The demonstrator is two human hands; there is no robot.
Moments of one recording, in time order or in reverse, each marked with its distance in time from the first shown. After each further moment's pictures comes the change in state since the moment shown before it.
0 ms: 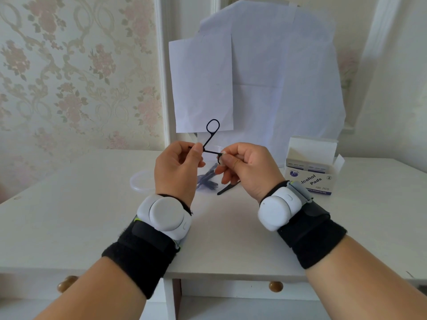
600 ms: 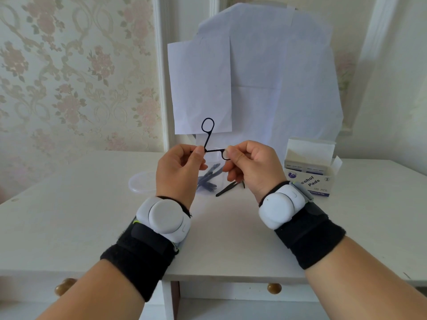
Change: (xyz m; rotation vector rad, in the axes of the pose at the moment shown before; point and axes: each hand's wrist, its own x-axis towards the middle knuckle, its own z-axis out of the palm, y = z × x) left_hand 0.000 0.000 0.002 0.013 -0.051 -0.021; right_hand 0.001 0.001 -0.005 0.065 0.146 0.019
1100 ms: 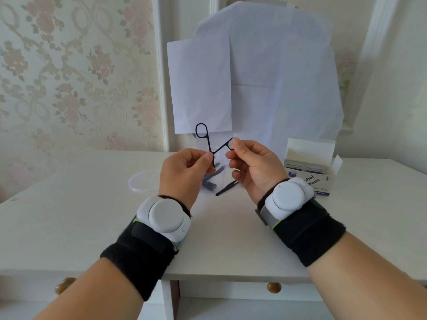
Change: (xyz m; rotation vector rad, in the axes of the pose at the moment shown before) left_hand -0.002 0.000 0.002 0.017 -0.115 -0.055; right_hand 0.002 -0.001 0.001 0.461 0.033 0.260
